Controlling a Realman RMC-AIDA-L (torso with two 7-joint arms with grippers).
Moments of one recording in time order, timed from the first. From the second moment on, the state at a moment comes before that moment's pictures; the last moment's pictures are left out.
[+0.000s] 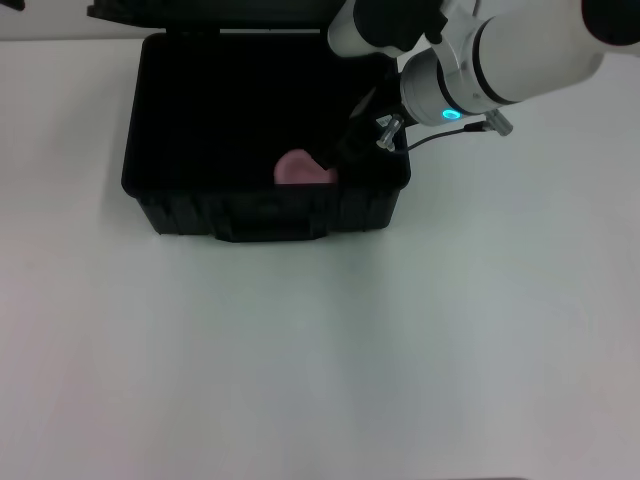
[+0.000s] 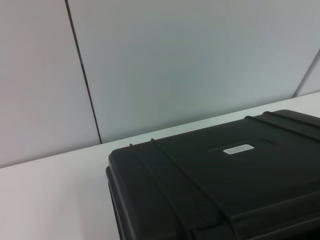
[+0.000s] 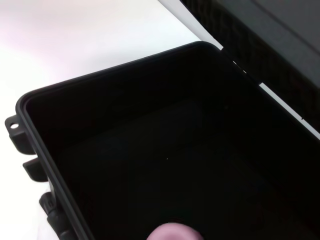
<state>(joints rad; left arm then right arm) -0.84 -2.05 1.29 1.75 -0.27 -1.76 -0.13 0.91 2.08 -1.67 -0.70 0.88 0.75 -0.85</state>
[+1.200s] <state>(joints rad) -0.82 -2.05 1.27 1.75 -0.27 -1.76 -0.11 0.81 2.07 -1.65 -0.90 0.87 0.89 -0.81</state>
